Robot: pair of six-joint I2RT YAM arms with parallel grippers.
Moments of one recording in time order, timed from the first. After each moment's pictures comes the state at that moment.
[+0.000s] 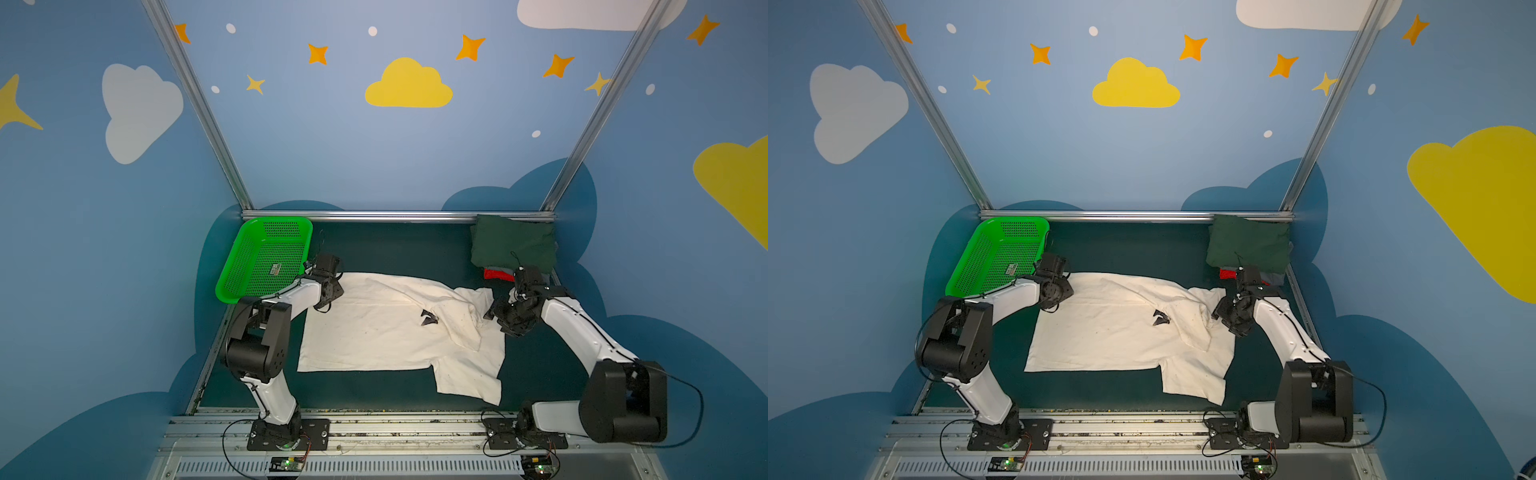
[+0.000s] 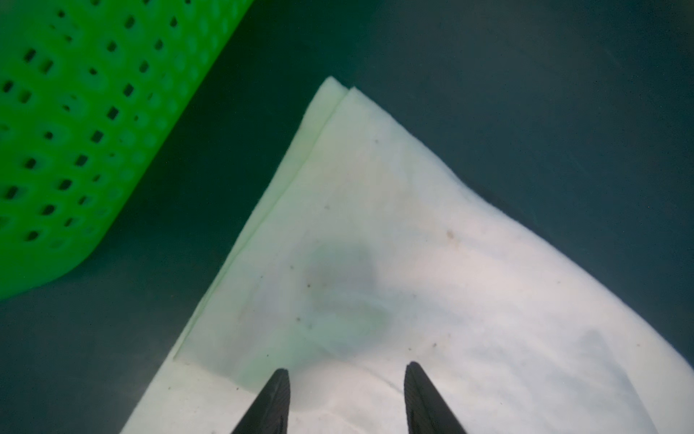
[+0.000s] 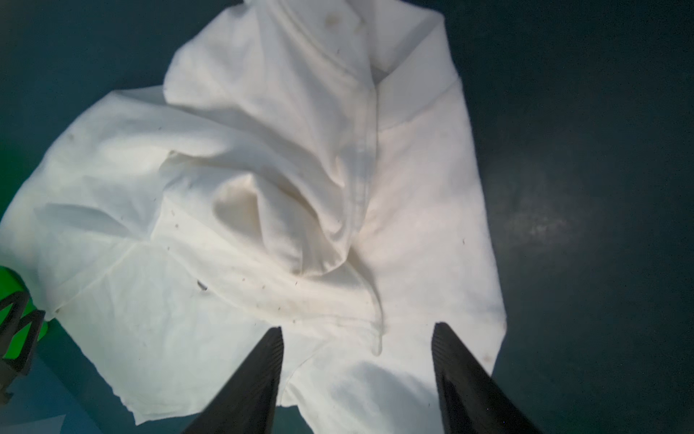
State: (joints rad) left arm -0.20 1.77 1.05 -0.36 -0.20 -0.76; right arm 0.07 1.41 0.93 -0.83 -0.21 0.63
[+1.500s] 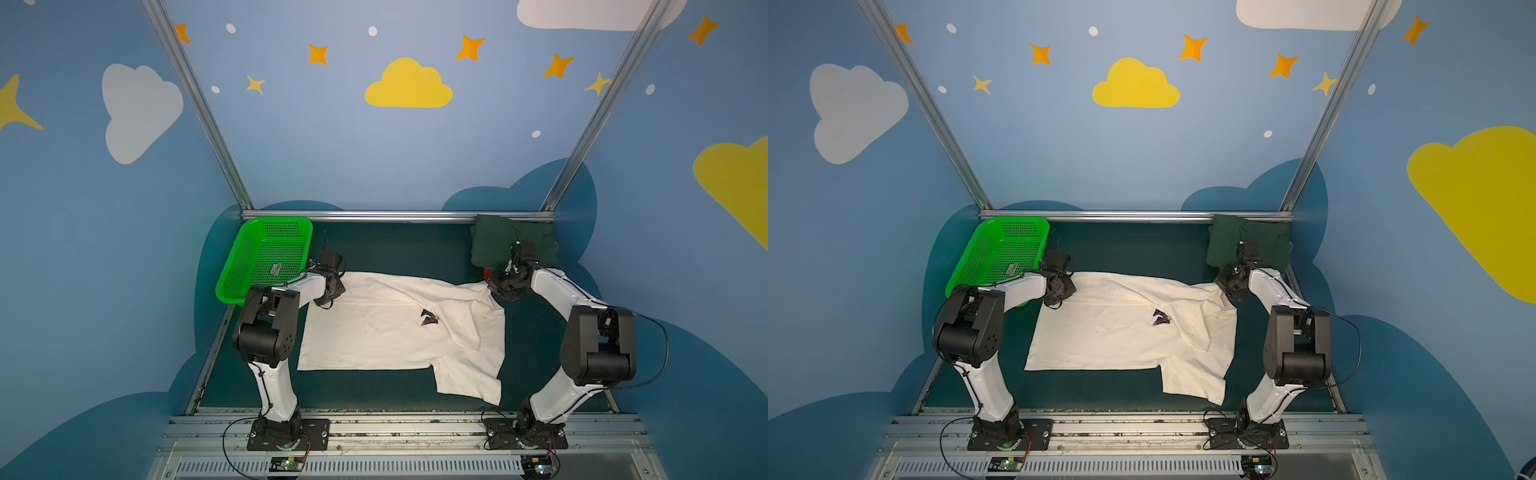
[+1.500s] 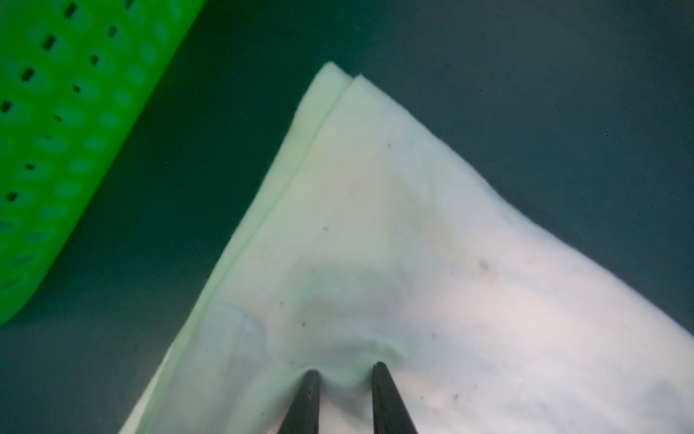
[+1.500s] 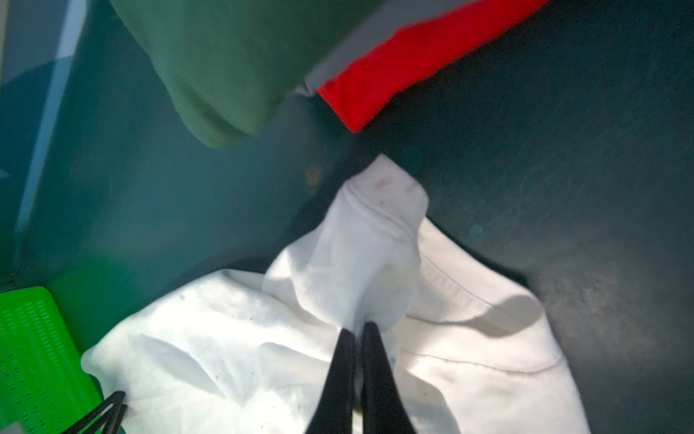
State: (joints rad) left arm -0.19 1.90 1.15 -0.39 -0.22 -0.74; right arm 0.03 1.71 1.23 -0.58 -0.19 0.69
